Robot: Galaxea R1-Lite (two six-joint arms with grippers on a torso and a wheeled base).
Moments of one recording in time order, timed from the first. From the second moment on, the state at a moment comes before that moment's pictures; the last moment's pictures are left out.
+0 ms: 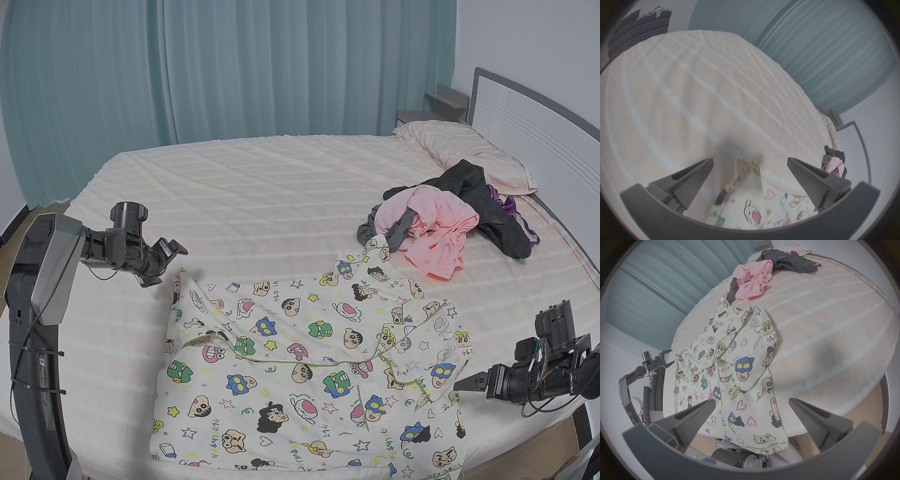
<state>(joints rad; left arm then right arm) 0.05 2.46 -1.80 0.05 -0.19 -0.69 0.20 1.59 -0.30 -0.38 0.19 0.54</state>
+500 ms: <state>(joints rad) -0.02 2.16 -1.27 -0.05 -0.33 -0.89 0.21 1.59 -0.29 -0.37 0.19 0.54</state>
